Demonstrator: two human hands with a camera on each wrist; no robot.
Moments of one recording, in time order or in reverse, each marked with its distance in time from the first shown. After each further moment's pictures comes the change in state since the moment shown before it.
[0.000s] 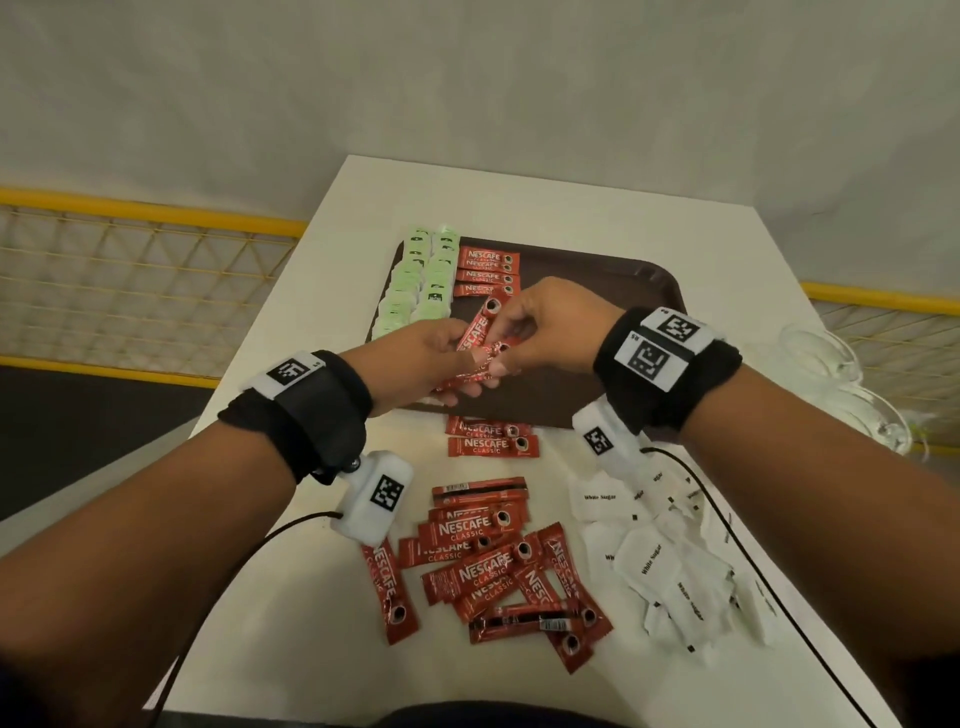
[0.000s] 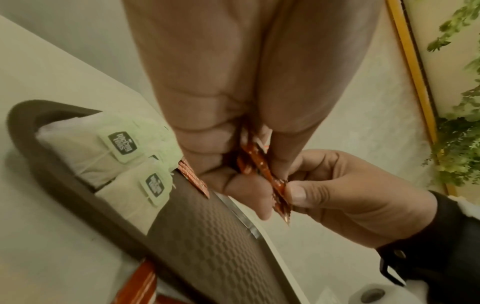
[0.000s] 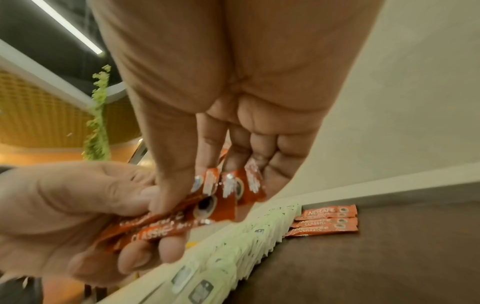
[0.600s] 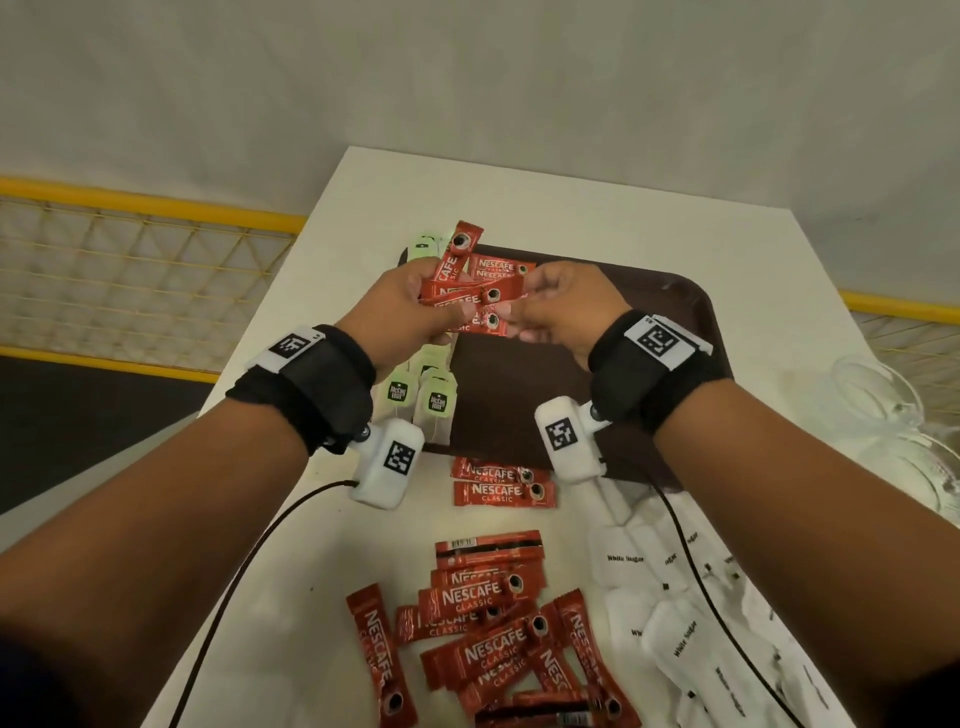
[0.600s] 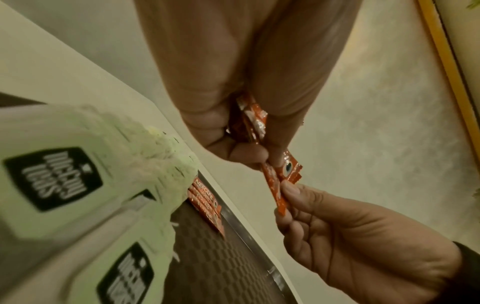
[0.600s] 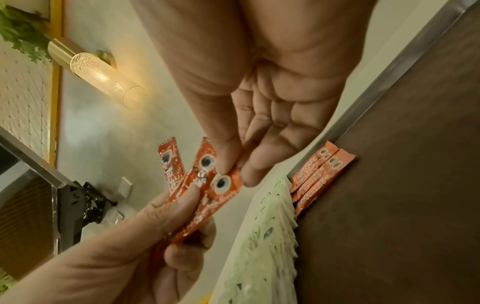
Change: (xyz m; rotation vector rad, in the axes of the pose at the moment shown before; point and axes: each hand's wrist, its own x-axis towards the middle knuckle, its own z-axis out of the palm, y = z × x) left_hand 0.066 -0.007 -0.050 -0.073 0.364 0.150; right_hand 0.069 0.039 0.006 0.834 0.275 0.281
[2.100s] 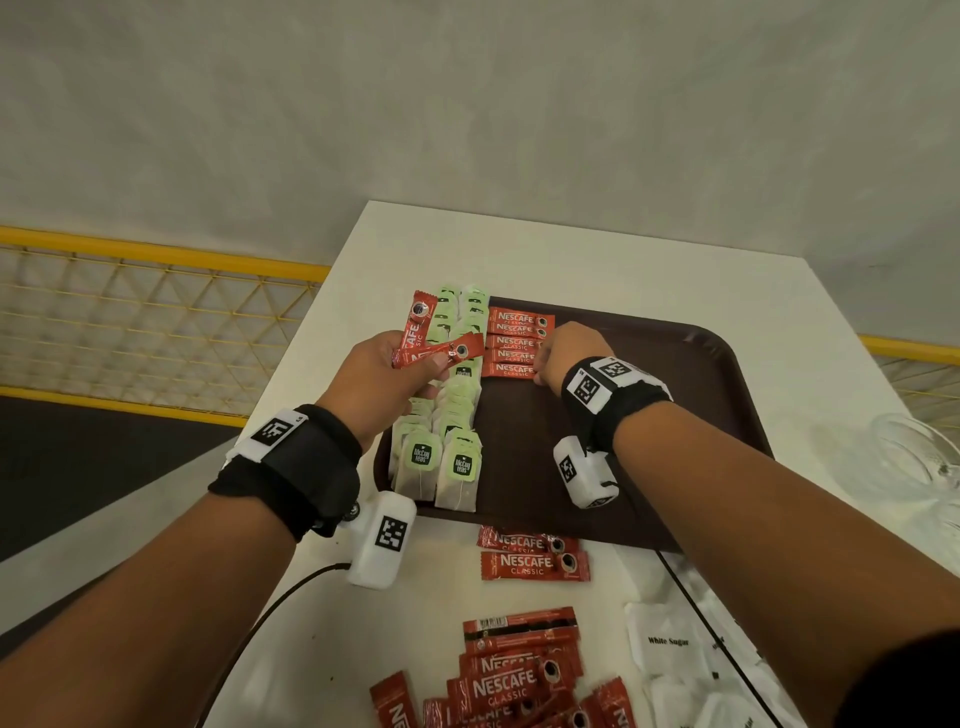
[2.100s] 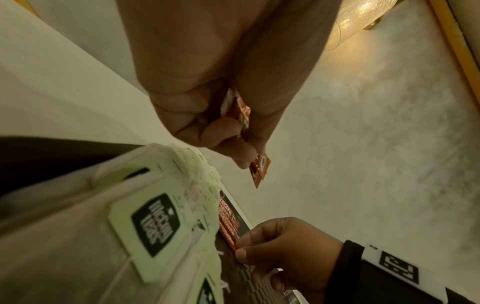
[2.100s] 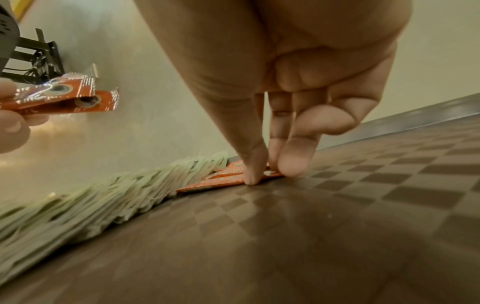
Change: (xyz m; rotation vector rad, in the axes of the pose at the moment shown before) left_hand -0.003 -0.021 -0.032 -0.049 0.190 -0.124; right_hand 0.106 0.021 0.012 -1.159 0.003 0.344
